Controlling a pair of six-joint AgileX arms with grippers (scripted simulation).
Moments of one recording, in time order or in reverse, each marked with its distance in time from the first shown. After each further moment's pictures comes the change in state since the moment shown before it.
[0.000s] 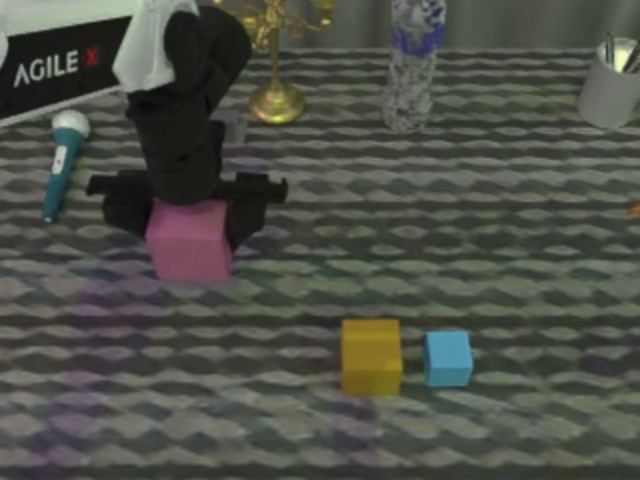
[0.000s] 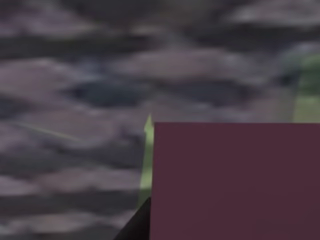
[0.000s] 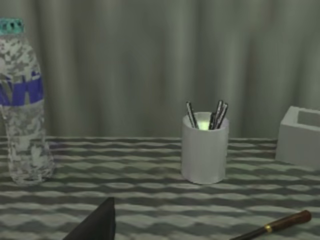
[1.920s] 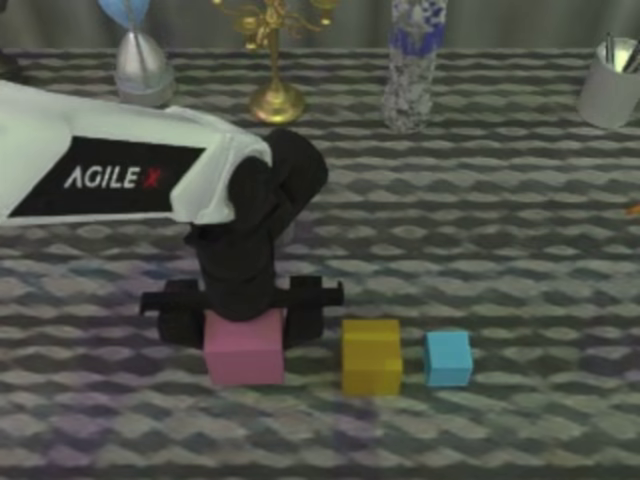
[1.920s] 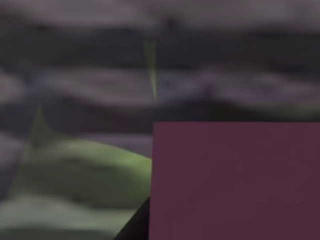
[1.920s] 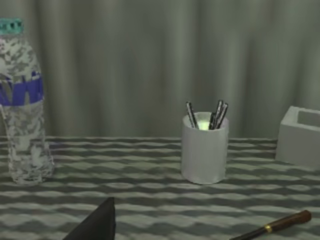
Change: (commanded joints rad) left arm -0.222 -0.111 -0.384 0.272 -0.003 -0.304; right arm 0.000 0.000 0.000 0.000 0.000 0.000
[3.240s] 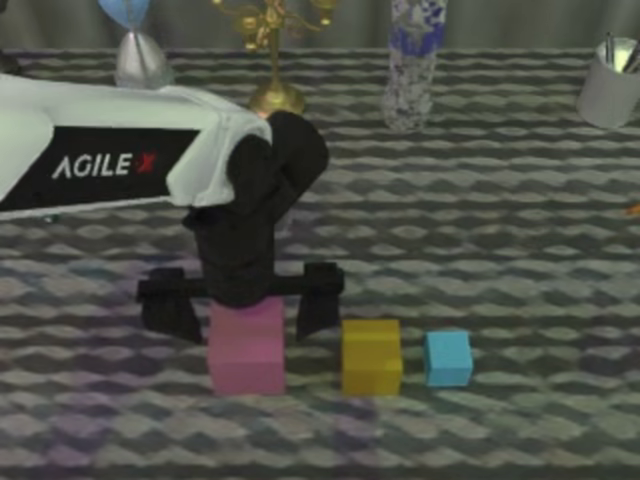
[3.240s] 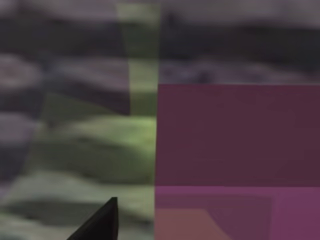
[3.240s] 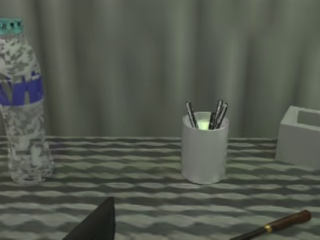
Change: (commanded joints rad) left arm 0.008 -0.027 0.050 -0.077 0.000 -0.005; right arm 0.000 0.000 0.000 0.000 0.000 0.000
